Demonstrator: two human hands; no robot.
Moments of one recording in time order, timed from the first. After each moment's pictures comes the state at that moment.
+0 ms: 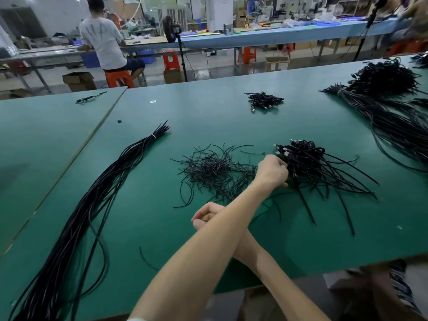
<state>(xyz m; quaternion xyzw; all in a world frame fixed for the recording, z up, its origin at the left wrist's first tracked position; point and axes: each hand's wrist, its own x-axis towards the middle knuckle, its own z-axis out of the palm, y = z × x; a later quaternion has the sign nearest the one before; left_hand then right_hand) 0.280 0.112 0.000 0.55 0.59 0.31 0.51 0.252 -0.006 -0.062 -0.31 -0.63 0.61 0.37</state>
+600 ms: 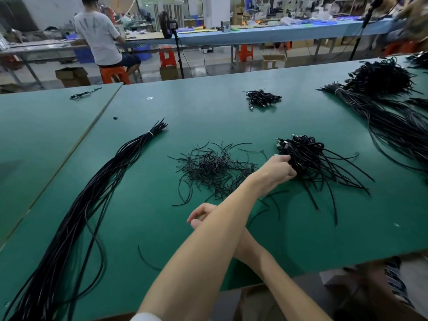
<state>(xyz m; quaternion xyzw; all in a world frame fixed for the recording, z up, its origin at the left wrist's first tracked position) 0.282 0.118 -0.006 0.49 0.49 0.32 0.65 0.254 -0.001 -0.069 -0.31 -0.69 0.55 0.35</state>
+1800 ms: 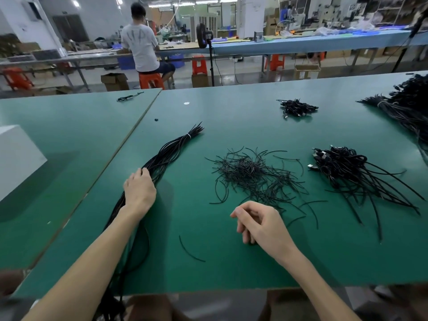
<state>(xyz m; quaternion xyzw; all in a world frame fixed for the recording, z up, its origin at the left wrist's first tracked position) -0.083 0.017 -0.032 0.49 0.86 0.14 -0.02 0.249 -0.015 -0.044 -0.38 -0.69 0.48 0.39</state>
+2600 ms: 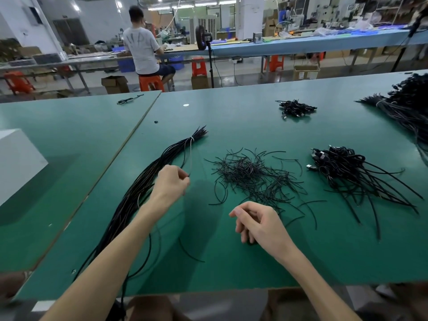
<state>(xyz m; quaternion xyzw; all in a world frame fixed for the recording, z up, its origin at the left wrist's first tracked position) -0.007 0.016 0.010 0.54 0.78 0.30 0.13 0.252 -0.012 -0.045 -0.38 -0.68 0.51 0.38</state>
